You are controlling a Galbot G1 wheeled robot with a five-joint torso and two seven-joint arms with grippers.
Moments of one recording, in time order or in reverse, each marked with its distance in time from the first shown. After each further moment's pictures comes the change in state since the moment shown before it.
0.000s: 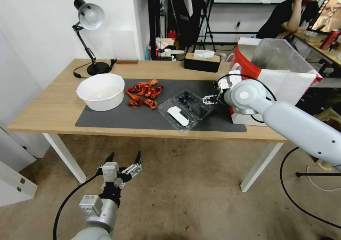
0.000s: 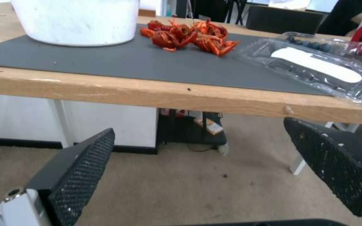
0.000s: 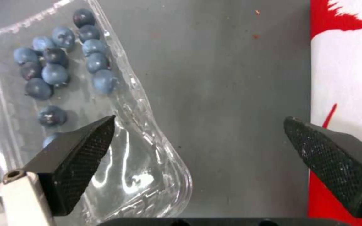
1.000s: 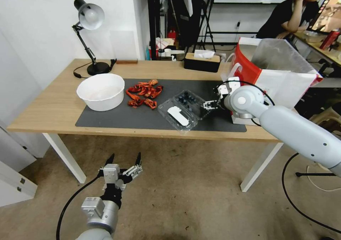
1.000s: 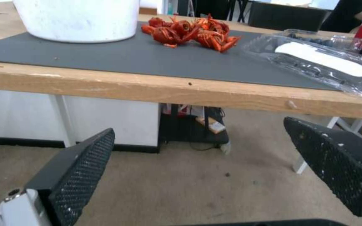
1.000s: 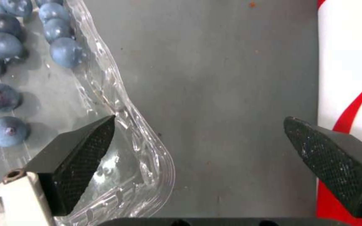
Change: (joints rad) left arm 0.000 -0.009 0.006 0.017 0.018 -0.015 -0.004; right arm -0.036 0.012 -0.002 -0.051 -0.042 0.001 -0.033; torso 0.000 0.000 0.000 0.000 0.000
